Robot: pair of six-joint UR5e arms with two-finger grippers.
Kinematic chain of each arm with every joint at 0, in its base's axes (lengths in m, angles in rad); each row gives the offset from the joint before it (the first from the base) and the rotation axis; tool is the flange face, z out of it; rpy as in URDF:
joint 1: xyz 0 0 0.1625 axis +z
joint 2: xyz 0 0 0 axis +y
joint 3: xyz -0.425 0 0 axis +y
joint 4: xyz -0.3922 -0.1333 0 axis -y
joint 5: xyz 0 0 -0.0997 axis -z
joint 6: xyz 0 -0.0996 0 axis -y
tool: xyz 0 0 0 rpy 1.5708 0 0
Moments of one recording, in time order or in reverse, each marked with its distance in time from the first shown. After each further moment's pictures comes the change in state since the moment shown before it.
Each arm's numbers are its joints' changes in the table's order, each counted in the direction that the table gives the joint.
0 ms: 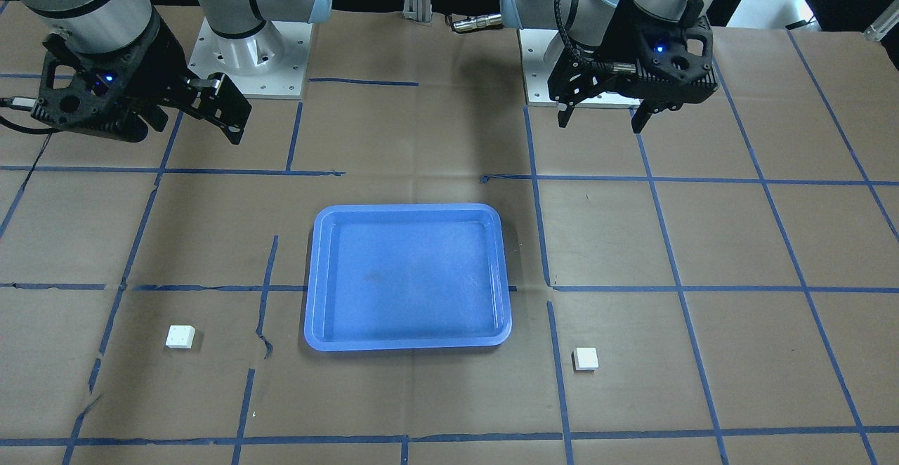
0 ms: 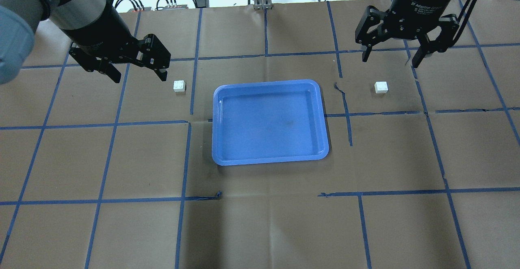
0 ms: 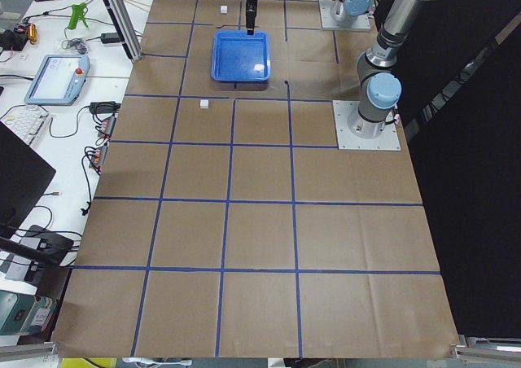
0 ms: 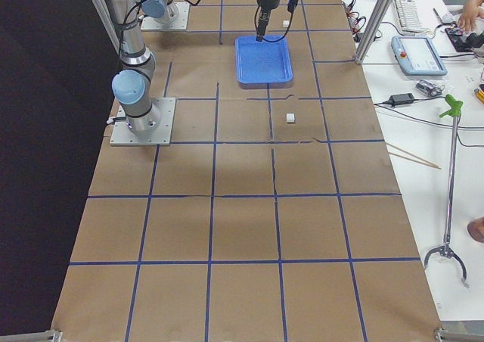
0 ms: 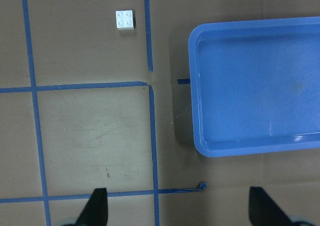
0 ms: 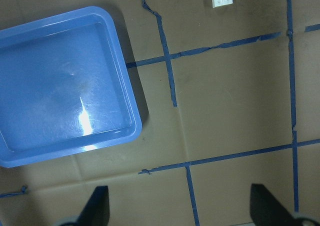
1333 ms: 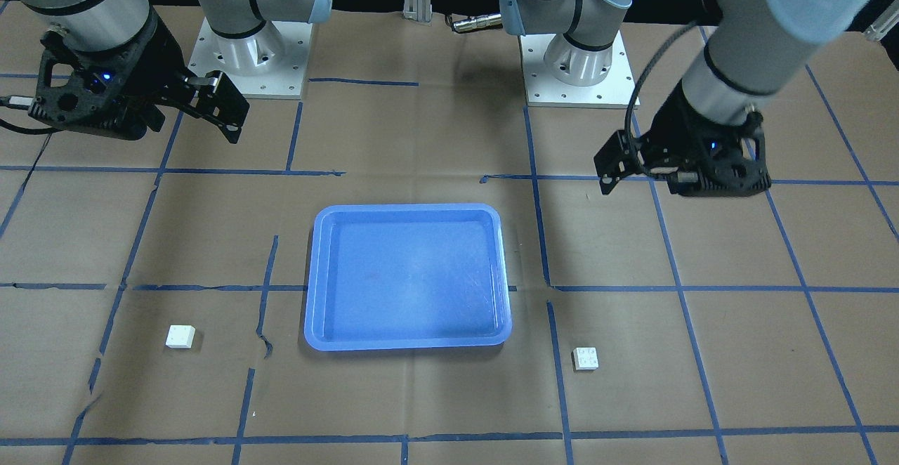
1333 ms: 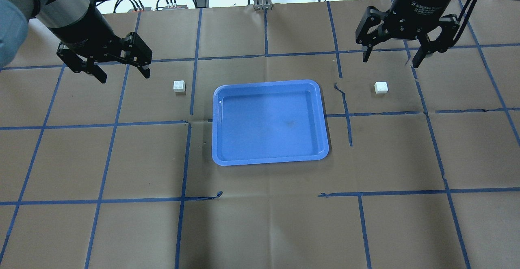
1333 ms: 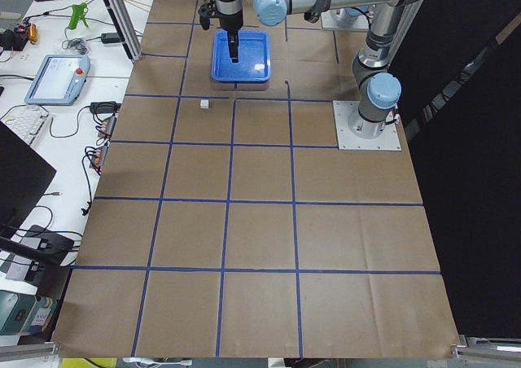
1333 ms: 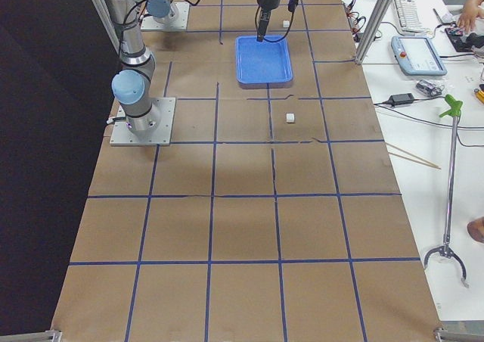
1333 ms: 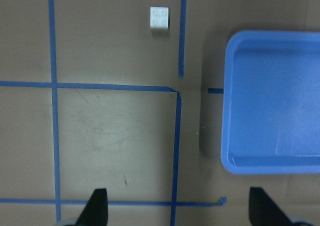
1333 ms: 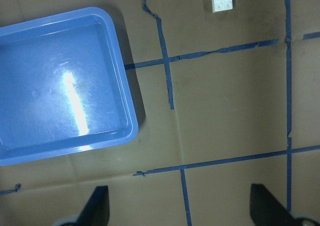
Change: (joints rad) left arm 0.124 0.220 -0.006 0.144 -0.006 0.037; right arm -0.004 -0.003 0.002 -0.009 -0.020 -0.062
